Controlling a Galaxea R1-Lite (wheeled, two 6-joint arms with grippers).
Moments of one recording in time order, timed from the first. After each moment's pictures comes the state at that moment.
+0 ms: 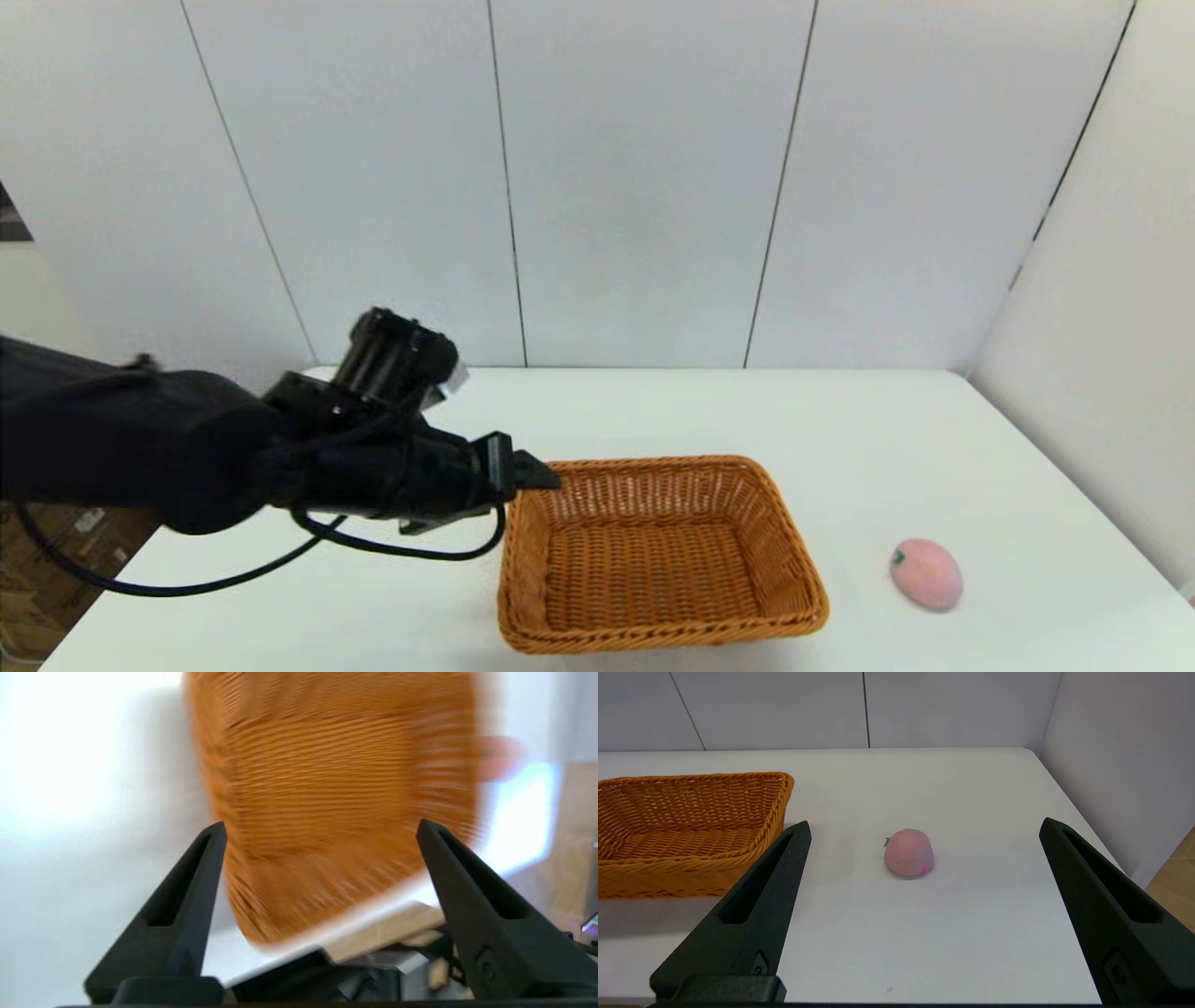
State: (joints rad) left arm -0.54 1.70 -0.91 -0.01 -0.22 -0.67; right arm 0.01 0.00 0.00 0.00 -0.02 0.02
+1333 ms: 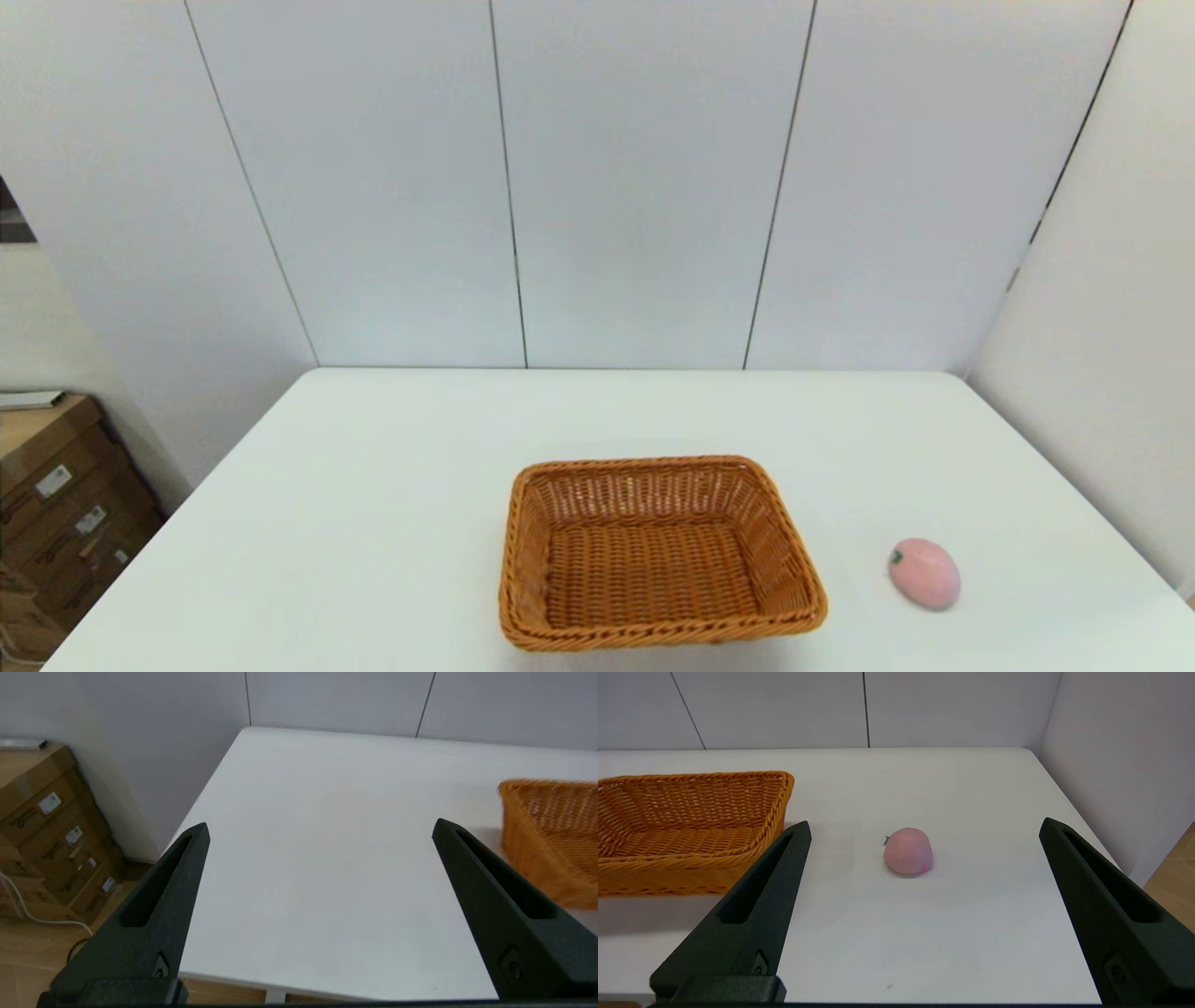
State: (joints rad) left arm -0.01 0.08 -0.15 0.15 0.13 -0.06; right arm 0.01 0.00 0.00 0.01 -0.02 0.01
